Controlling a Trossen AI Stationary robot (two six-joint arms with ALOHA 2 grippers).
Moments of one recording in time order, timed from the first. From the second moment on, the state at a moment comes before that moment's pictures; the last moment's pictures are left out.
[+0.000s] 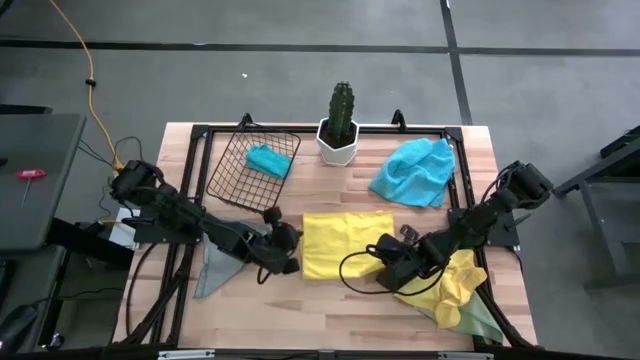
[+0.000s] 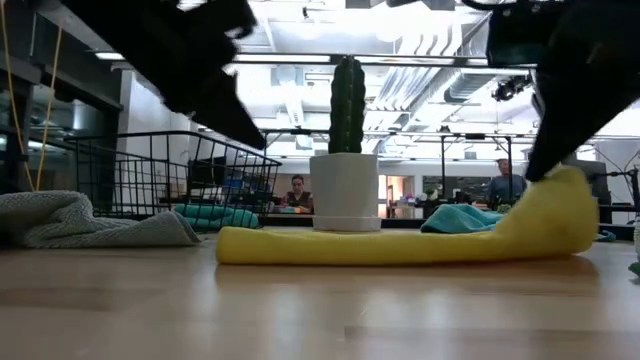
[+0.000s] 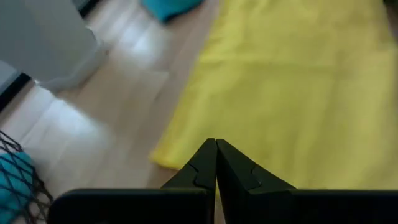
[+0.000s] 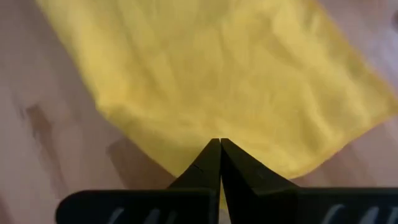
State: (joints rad) left arm -0.29 1.61 0.85 -0.15 -0.74 -0.41; right arm 0.57 1.55 0.94 -0.70 0.42 1.03
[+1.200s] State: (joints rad) left arm -0.03 1.67 1.06 -0.26 -0.39 -0.16; right arm 0.64 1.55 0.86 -0.62 0.42 1.12
